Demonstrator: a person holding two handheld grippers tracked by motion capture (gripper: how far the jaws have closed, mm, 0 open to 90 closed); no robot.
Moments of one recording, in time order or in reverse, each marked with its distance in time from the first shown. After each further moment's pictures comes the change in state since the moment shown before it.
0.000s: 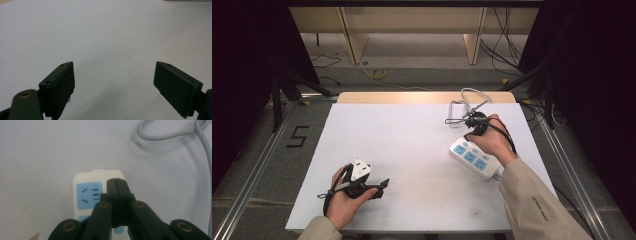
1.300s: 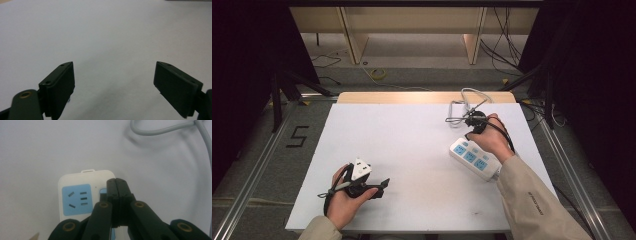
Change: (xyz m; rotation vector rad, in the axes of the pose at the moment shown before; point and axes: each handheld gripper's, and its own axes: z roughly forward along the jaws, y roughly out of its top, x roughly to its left) left arm 0.000 0.001 0.002 -0.001 -0.003 0.000; right arm -0.011 0.002 0.016 0.031 -0.009 0.026
